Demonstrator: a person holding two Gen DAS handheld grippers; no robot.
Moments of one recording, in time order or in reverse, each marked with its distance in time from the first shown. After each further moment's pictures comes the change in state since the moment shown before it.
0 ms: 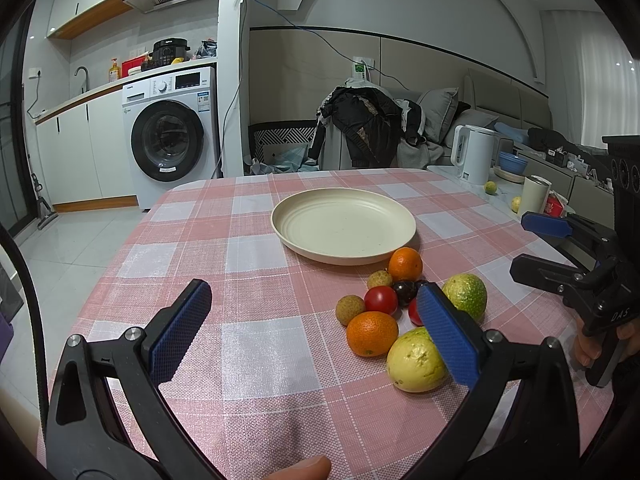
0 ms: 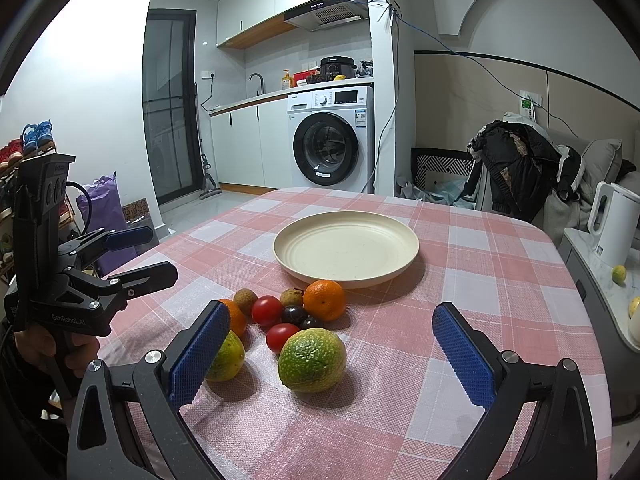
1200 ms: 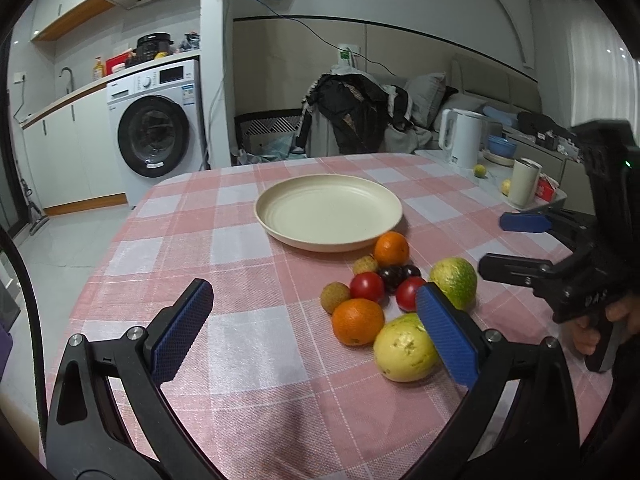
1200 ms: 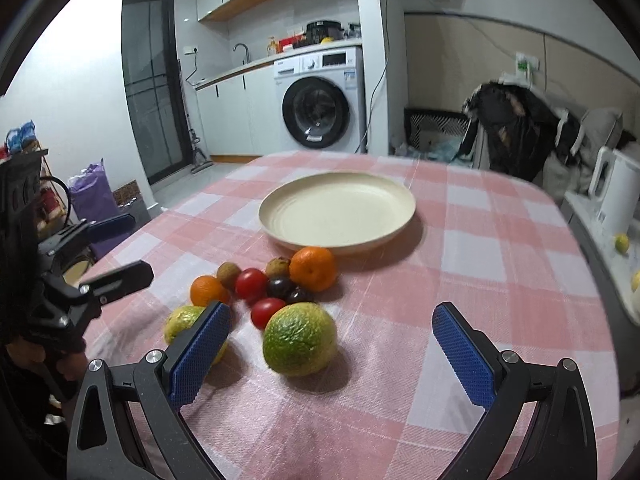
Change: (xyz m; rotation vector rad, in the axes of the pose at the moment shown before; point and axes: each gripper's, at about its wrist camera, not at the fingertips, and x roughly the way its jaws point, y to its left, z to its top) left arm 0.009 0.002 0.003 0.043 0.063 -0.055; right arm 0.027 -0.012 0.000 0.068 0.163 -0.003
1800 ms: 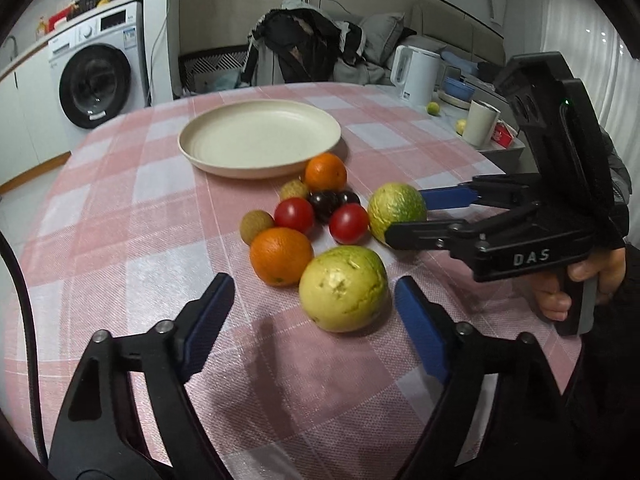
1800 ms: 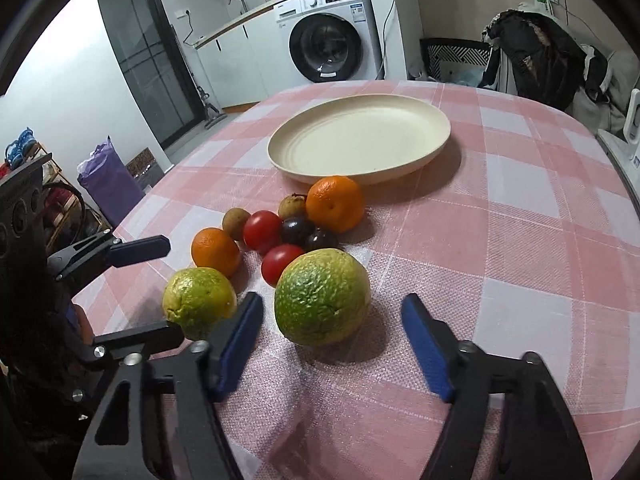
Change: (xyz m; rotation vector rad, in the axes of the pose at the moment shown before) left arm 0.041 -0.029 -0.020 0.031 0.238 -0.192; right arm 0.042 0.001 -0.008 0.068 0.244 0.103
